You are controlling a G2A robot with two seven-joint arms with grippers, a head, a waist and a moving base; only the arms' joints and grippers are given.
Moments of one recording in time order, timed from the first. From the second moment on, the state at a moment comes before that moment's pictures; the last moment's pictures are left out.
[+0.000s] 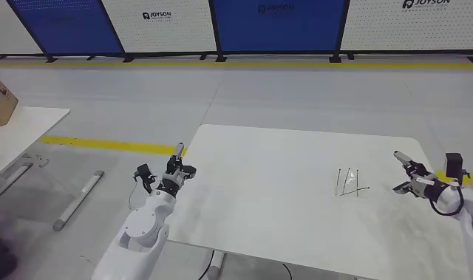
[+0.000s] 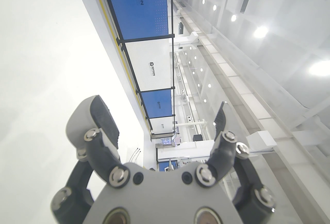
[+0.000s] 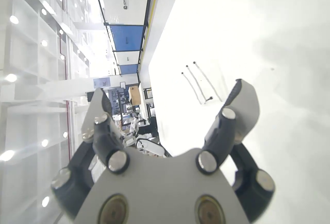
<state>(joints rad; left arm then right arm) 1.73 -1.15 -1.60 -1.80 -0.42 0.00 0.00 -1.13 -1.04 1.56 -1.23 0.09 0.33 0.80</state>
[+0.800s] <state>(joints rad) 1.73 -1.15 -1.60 -1.80 -0.42 0.00 0.00 -0.98 -1.05 1.41 -1.02 -0.07 0.34 0.81</state>
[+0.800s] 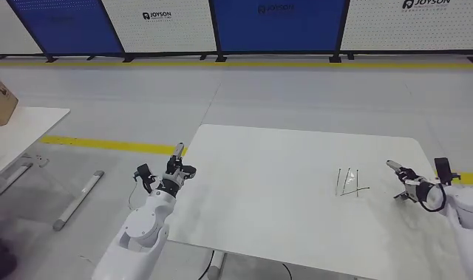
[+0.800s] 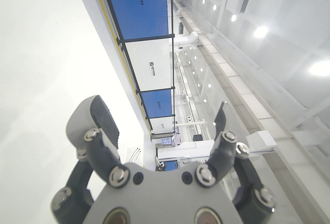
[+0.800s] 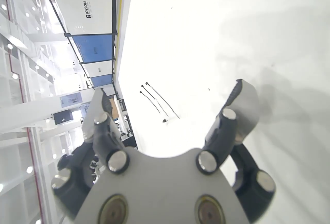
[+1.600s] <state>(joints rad) 1.73 -1.15 -1.60 -1.80 -0.42 0.00 0.00 -0.90 -1.03 1.39 -0.88 -0.04 -0.12 1.14</state>
